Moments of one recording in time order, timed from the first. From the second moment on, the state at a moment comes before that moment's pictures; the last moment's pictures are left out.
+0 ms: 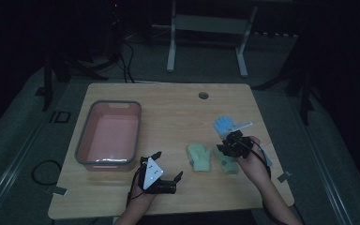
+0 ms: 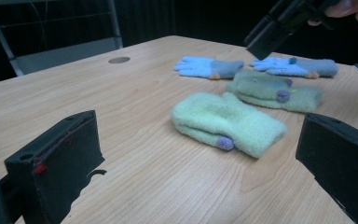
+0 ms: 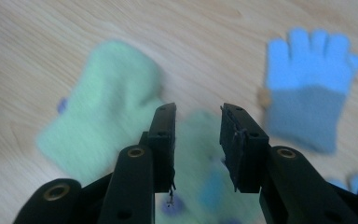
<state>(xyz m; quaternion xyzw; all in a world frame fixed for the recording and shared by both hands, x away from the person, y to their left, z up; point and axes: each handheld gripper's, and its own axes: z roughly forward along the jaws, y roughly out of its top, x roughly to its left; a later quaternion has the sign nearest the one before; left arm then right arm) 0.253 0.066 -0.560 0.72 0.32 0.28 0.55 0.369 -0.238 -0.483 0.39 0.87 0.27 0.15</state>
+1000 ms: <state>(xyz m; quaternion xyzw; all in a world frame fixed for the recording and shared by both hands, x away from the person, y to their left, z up) 0.253 0.062 -0.562 0.72 0.32 0.28 0.54 0.336 -0.257 -0.537 0.48 0.82 0.26 0.19</state>
